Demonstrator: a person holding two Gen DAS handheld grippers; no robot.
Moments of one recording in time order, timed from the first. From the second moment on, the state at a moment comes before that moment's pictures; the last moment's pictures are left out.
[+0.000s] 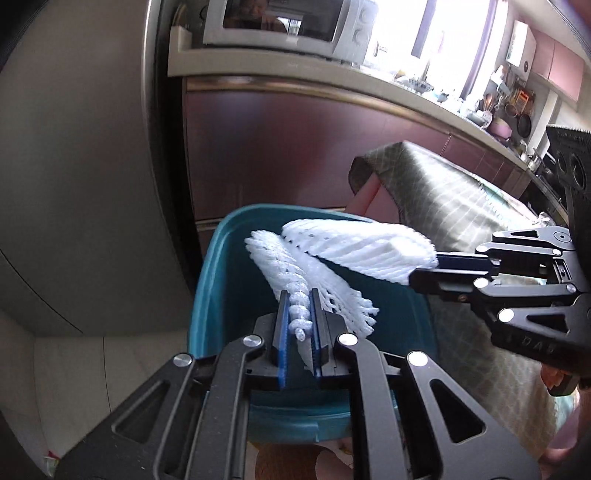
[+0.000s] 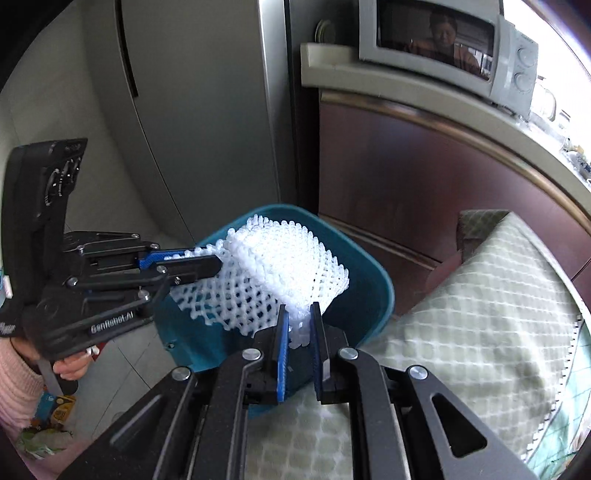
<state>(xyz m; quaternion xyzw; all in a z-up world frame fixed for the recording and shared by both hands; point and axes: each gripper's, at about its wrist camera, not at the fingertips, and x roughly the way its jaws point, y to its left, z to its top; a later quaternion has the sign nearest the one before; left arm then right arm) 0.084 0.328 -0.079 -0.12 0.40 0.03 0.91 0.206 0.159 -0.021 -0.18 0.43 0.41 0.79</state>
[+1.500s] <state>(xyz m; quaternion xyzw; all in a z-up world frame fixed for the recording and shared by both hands) 0.037 0.146 0.003 -0.04 0.29 -0.13 0.95 0.090 -0.058 0.053 -0.01 0.35 0.33 0.88</state>
